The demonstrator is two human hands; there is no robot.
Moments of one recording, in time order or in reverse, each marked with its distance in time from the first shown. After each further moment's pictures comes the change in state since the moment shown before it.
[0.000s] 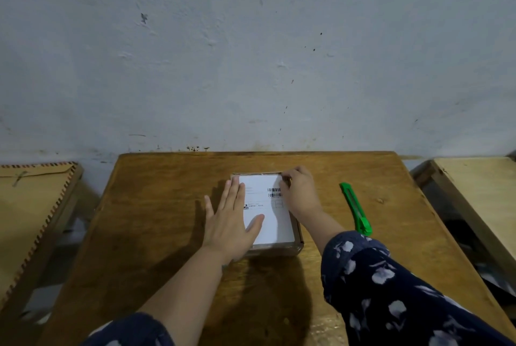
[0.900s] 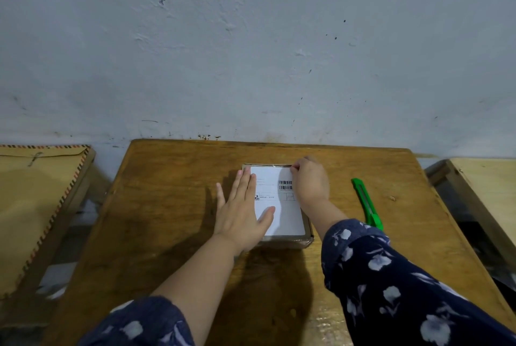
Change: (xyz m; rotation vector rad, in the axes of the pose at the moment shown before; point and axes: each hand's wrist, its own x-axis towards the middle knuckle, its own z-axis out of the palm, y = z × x) left_hand -0.007 0.001 -0.005 0.003 0.020 0.011; right_hand 0.009 -0.012 0.006 -0.139 0.090 0.052
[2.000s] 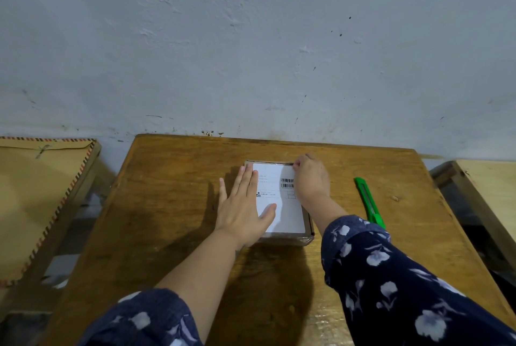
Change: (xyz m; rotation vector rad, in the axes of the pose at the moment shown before) left_hand 0.003 0.002 0.003 0.028 0.022 -0.002; right_hand -0.001 -0.002 -0.005 -0.020 -0.038 -0.038
